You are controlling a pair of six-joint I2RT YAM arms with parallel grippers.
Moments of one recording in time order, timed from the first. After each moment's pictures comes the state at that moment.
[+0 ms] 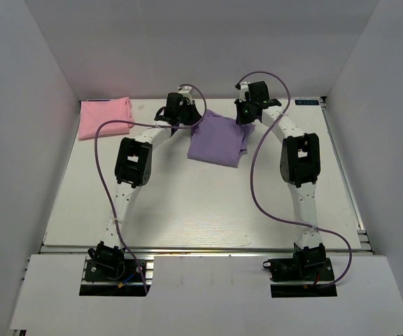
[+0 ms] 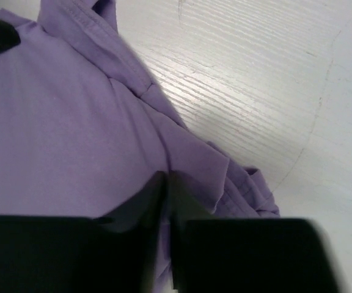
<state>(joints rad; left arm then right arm) -0.33 2.64 2.17 0.01 0.32 -0.31 0.27 2.42 2.13 -0.49 -0.23 -0.07</state>
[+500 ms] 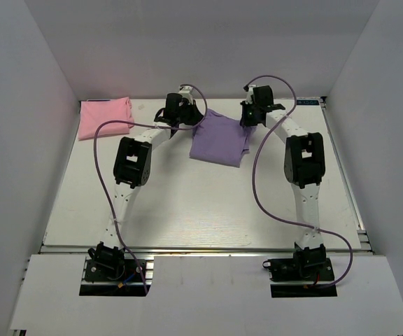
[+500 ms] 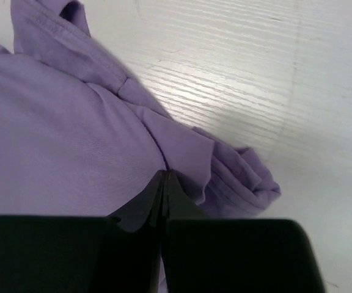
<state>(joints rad) -0.34 2.61 2.11 0.11 0.38 -0.31 0.24 2.38 1.99 -0.38 -0.20 0.06</state>
